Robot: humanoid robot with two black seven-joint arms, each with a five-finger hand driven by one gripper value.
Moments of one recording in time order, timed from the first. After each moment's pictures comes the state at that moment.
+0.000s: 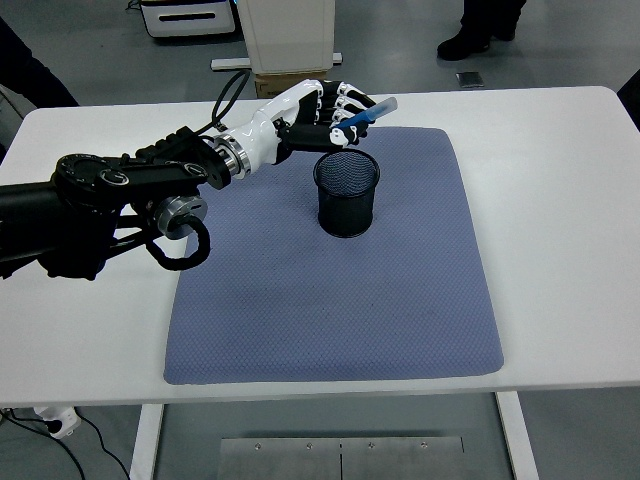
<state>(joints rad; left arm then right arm) -1.38 0.25 0.35 -1.01 -0.16 0.02 -0.52 -0.01 0.00 0.57 0.24 0.09 0.05 0.03</state>
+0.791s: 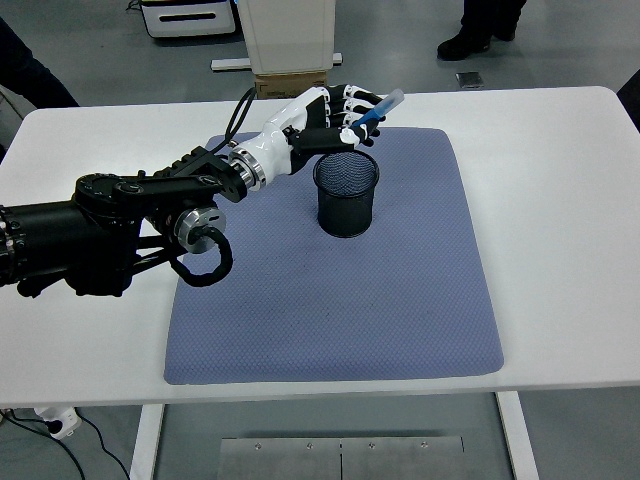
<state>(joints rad) -1.31 0.20 0.29 -0.99 -0.26 0.02 -0.55 -0.01 0.00 0.57 0.24 0.09 0.05 0.03</state>
